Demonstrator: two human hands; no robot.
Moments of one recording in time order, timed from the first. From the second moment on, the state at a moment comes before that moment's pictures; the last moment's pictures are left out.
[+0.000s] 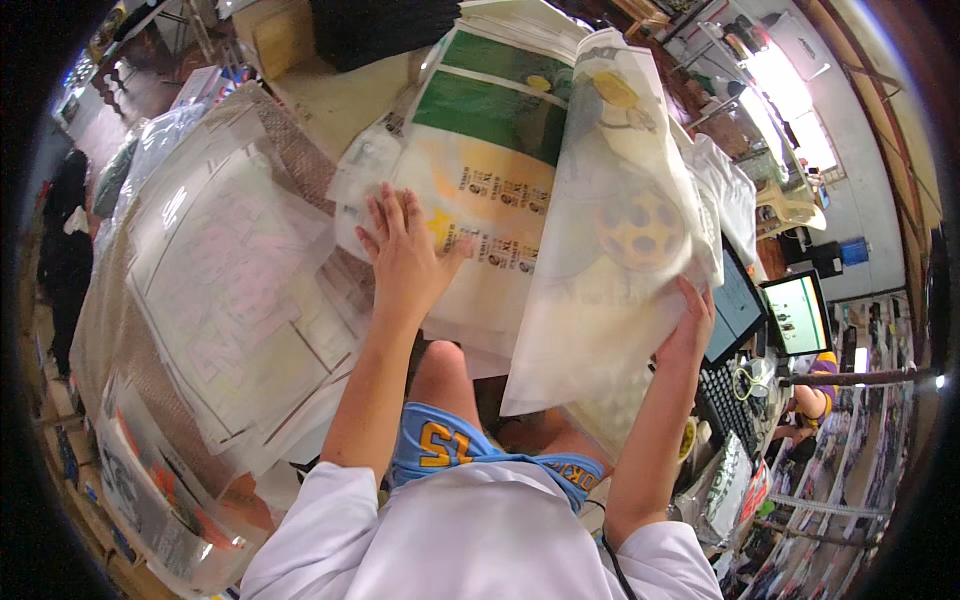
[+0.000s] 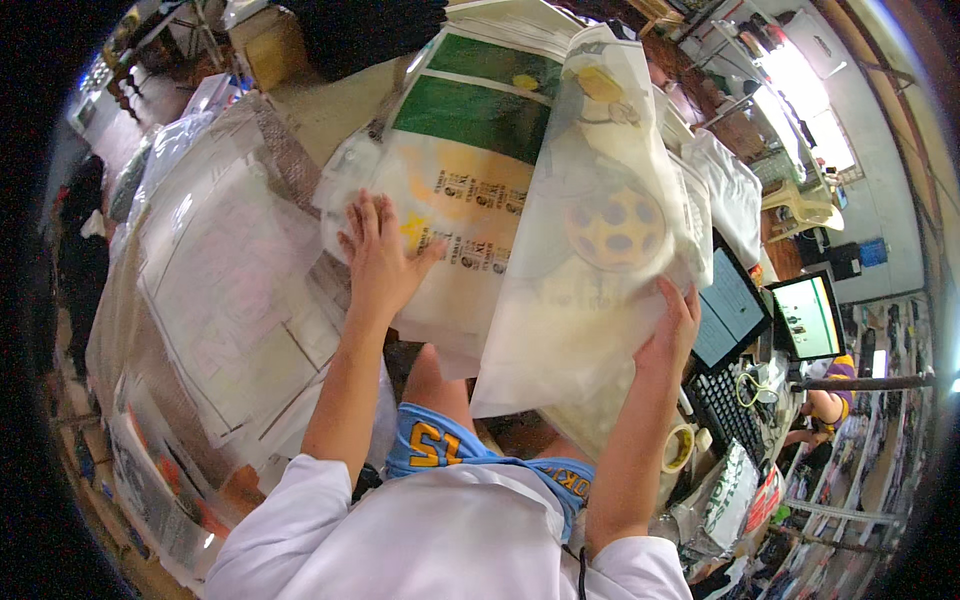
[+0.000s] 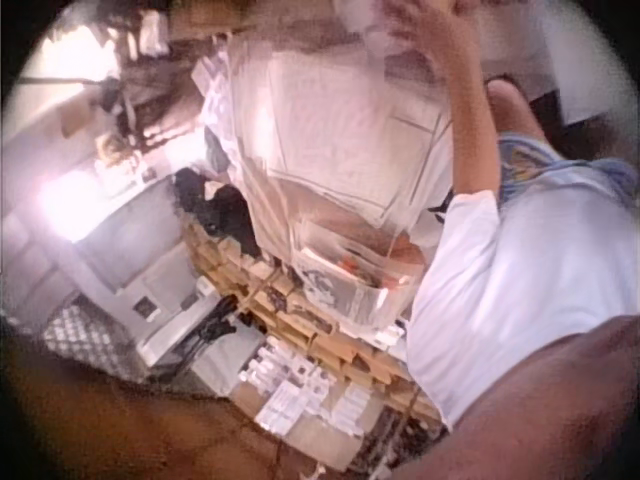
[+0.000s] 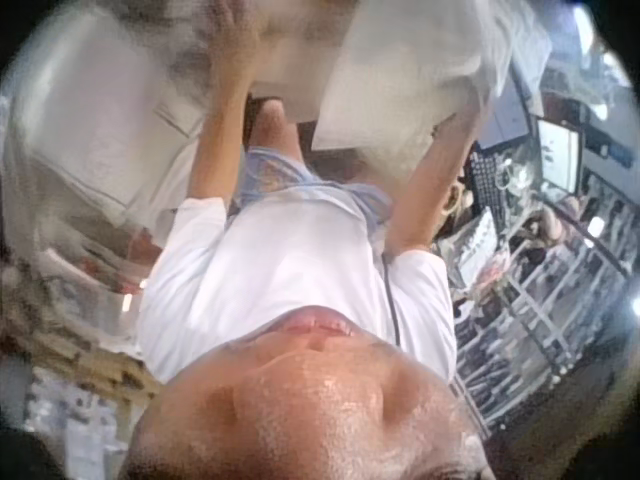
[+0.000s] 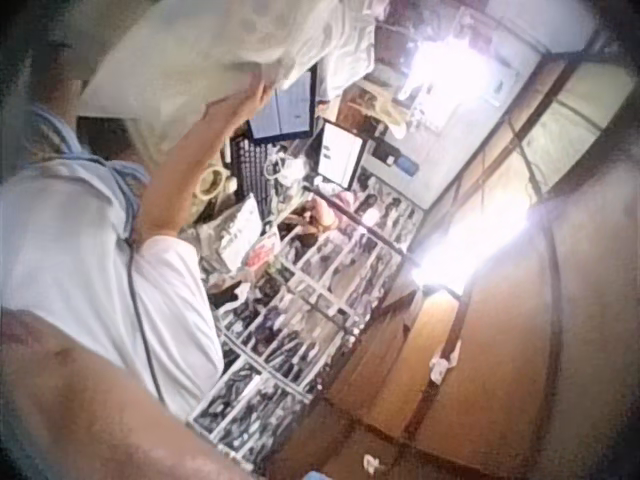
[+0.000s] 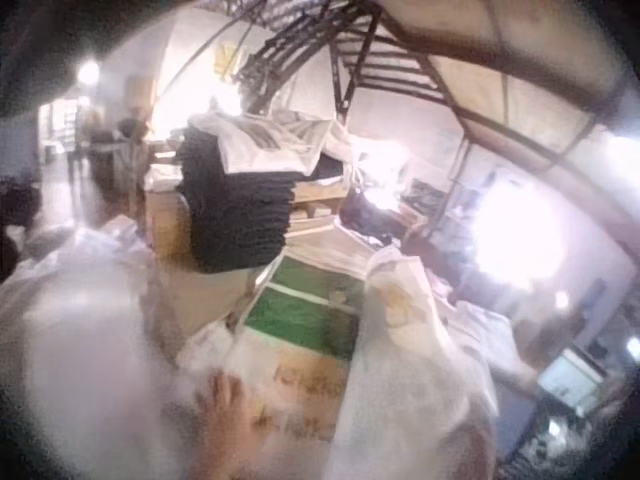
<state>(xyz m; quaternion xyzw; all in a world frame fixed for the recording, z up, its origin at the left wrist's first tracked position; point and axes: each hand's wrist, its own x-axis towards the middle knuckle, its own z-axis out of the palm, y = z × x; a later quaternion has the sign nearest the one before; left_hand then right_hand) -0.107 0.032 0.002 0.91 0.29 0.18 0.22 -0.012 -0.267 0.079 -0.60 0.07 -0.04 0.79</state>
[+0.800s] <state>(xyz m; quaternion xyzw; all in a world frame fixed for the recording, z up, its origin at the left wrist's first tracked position) -0.140 0.075 -0.053 0.63 0.24 0.26 0.70 -0.024 -0.165 0.021 -0.96 -0.28 0.01 0.11</state>
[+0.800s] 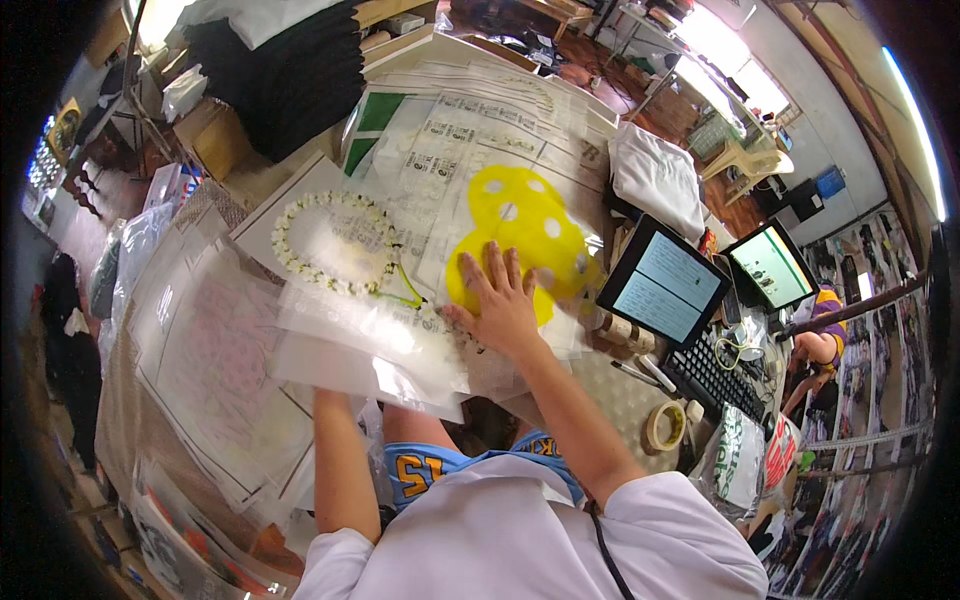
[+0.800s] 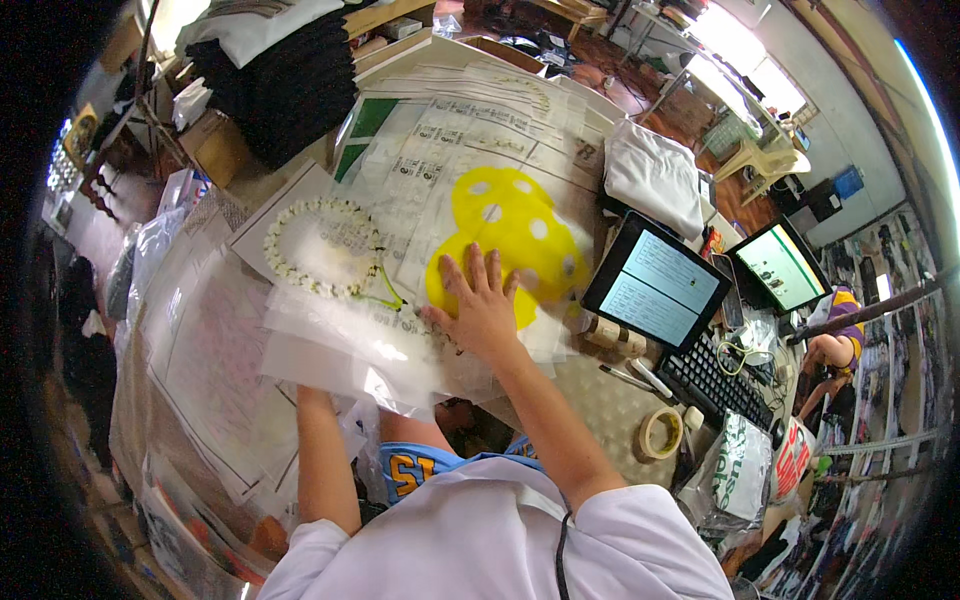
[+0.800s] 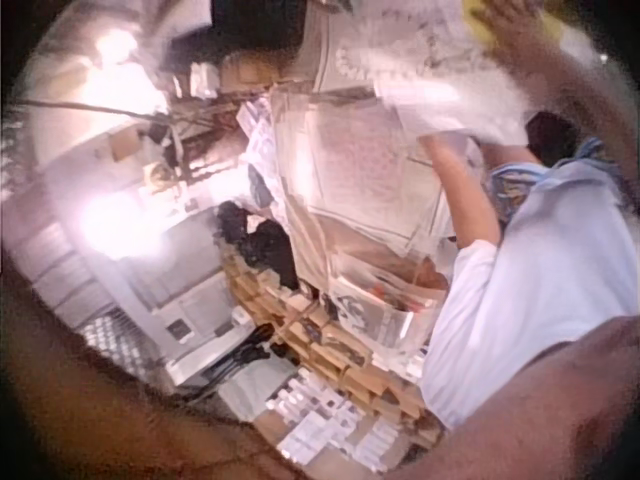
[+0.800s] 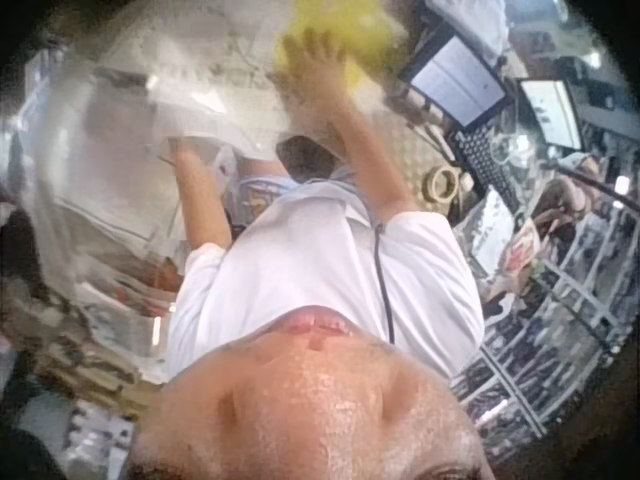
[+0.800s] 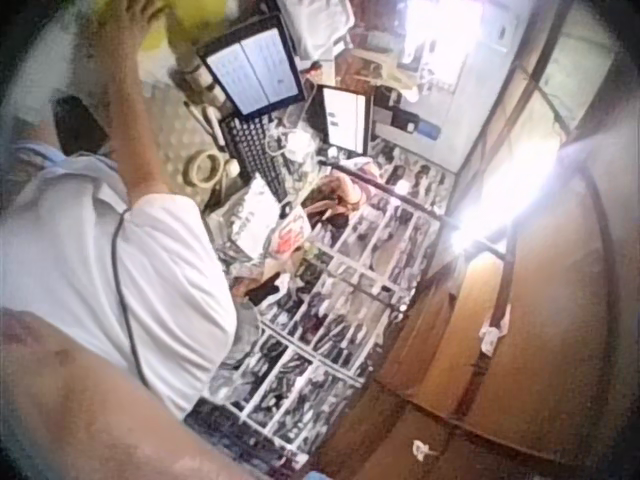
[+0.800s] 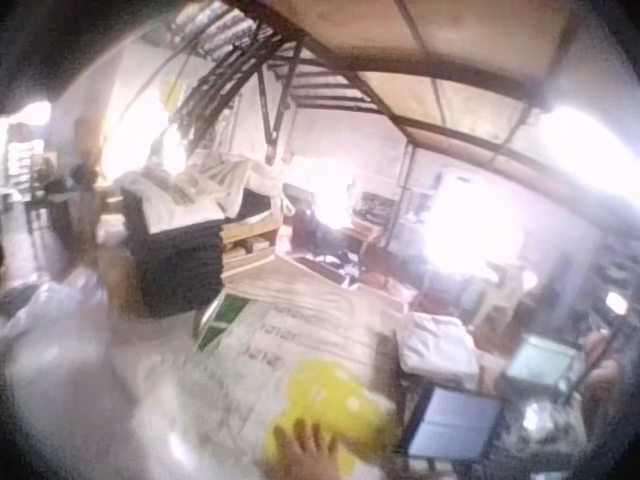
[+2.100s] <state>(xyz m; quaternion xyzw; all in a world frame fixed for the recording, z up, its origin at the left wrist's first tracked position) -0.032 -0.039 0.091 0.91 0.04 0.39 0.12 -0.045 -0.337 -0.011 -0.73 -0.24 0.02 0.64</state>
